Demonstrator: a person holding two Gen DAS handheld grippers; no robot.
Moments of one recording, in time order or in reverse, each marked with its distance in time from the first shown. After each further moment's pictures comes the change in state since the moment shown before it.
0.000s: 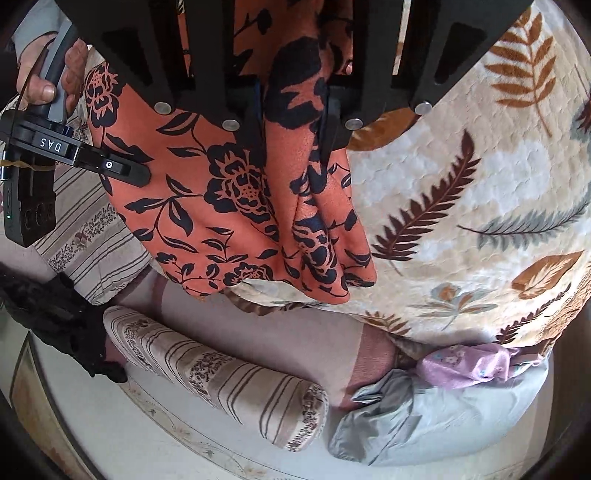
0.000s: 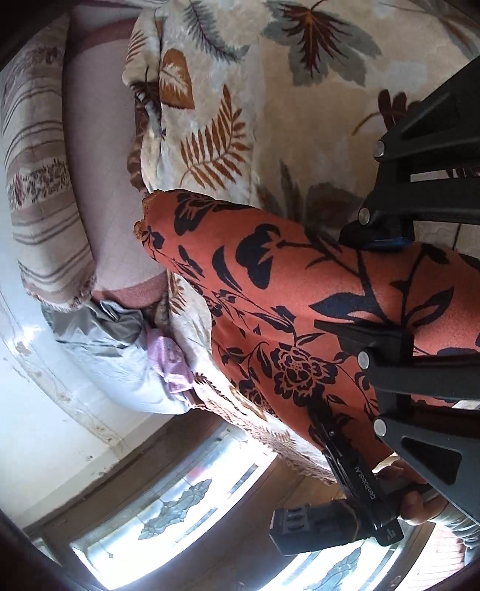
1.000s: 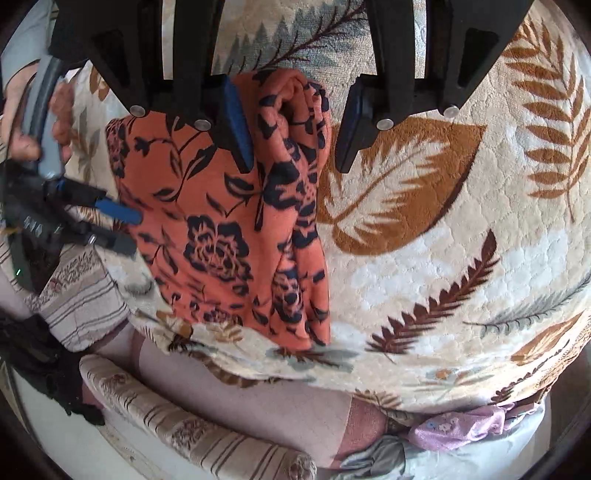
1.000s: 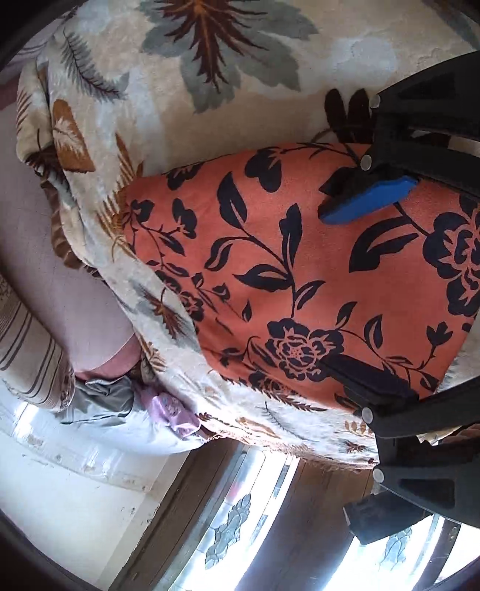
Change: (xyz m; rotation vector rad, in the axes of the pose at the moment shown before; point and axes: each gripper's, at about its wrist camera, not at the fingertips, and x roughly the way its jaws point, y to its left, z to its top) left arm 0.040 0.007 -0.067 -0.025 0.236 0.077; right arm 0.041 -0.070 -0.029 0.258 0.100 0.035
